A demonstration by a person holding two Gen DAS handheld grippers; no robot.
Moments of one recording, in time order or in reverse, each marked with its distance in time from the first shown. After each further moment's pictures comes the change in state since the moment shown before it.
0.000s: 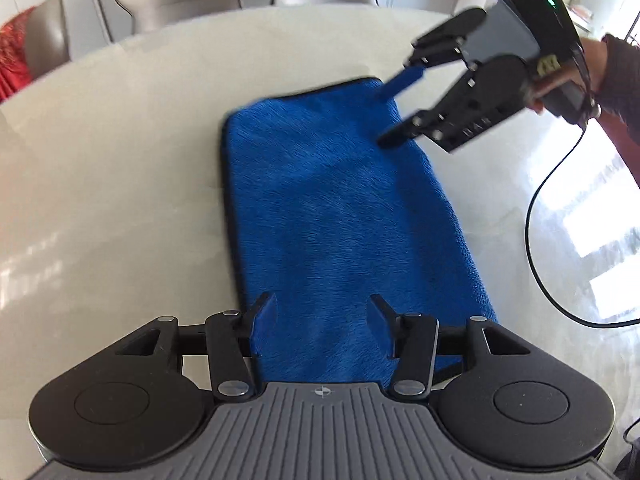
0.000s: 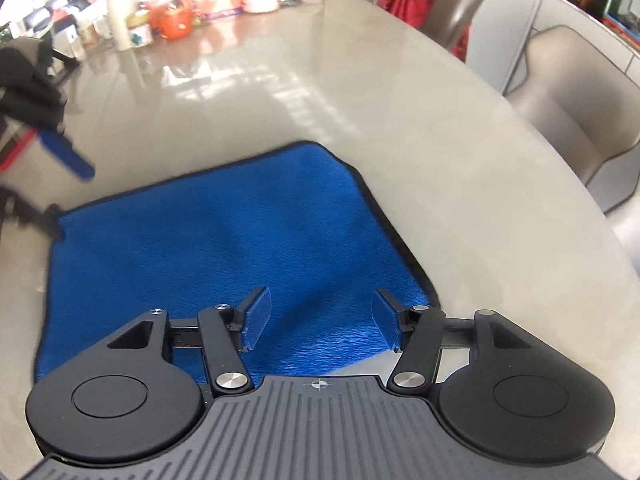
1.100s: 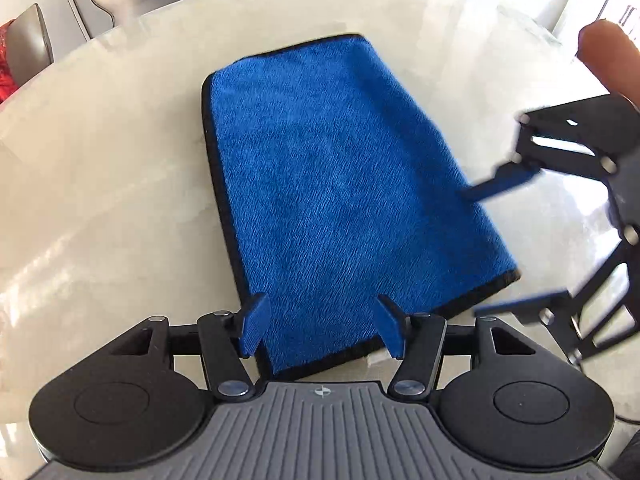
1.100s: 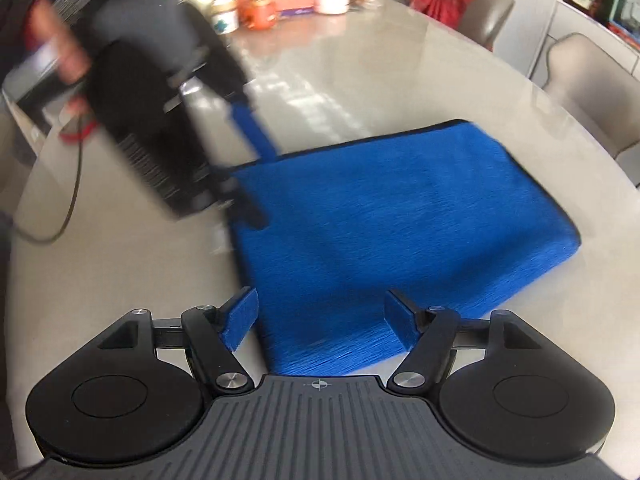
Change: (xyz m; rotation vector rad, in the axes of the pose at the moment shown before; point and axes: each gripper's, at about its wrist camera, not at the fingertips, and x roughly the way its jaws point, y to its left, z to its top) left arm 0.006 -0.010 -0.030 0.119 0.041 0.049; right arm -0.051 0.176 -0.059 0.042 -0.052 0.011
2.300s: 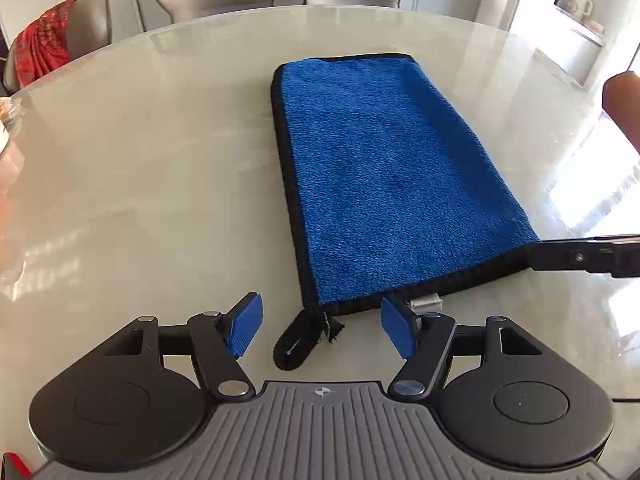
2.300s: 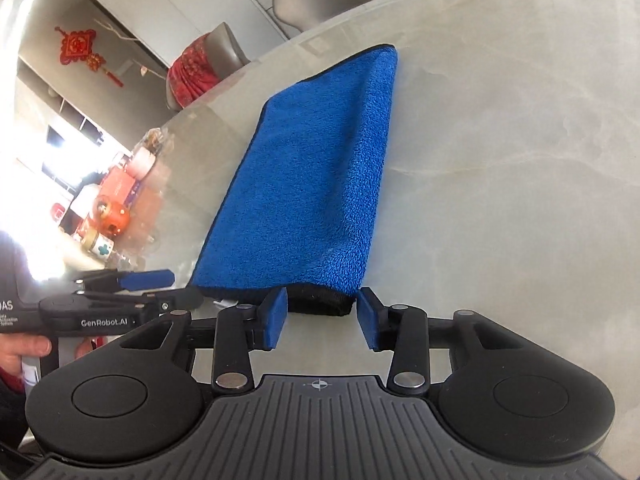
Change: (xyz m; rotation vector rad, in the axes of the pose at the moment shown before) left arm -0.021 0.013 -0.074 -0.120 -0.159 0.032; right arm -0.019 -0.016 -0.085 1.074 -0.282 -0.045
